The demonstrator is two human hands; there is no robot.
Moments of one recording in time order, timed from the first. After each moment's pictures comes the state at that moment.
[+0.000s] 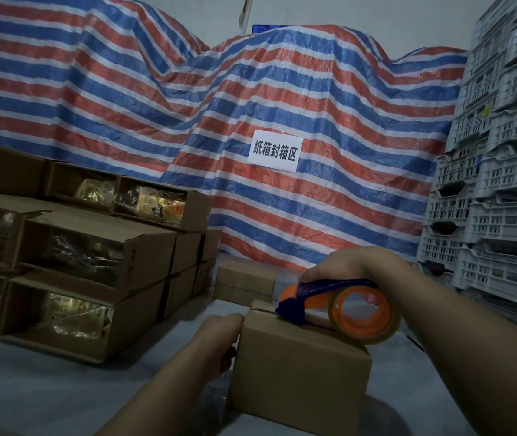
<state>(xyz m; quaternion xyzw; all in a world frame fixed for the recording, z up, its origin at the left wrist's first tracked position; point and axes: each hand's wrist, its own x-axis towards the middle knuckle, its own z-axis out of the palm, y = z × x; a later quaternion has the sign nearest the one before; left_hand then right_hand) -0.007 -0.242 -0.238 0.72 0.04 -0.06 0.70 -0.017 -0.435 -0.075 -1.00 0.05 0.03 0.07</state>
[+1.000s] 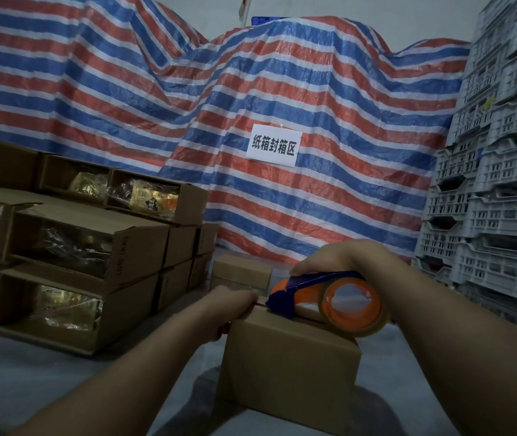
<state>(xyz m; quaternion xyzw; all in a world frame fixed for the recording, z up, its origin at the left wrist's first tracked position) 0.002 -0.245 -0.206 0.82 -0.05 -0.07 0.57 -0.018 -0.433 -0.077 -0.99 0.01 0.06 0.09</state>
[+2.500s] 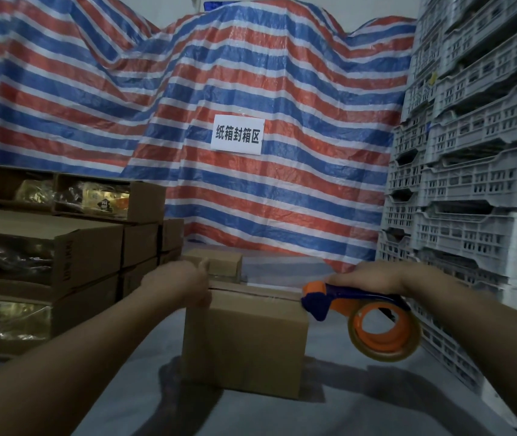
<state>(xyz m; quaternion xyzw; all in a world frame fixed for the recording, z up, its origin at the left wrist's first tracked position) -0.028 -0.259 -0.167 0.98 -0.08 0.10 0.13 -0.078 -0.583 -0.123 -0.99 0.07 -0.02 0.15</state>
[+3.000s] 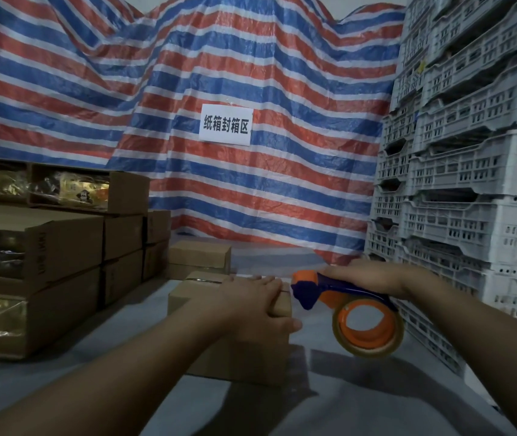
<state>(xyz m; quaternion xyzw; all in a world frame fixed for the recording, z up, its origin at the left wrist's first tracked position) -0.070 -0.340 -0.187 0.93 -0.37 0.09 0.03 -0.084 -0.599 -0.147 -0.96 0.00 -0.03 0.26</state>
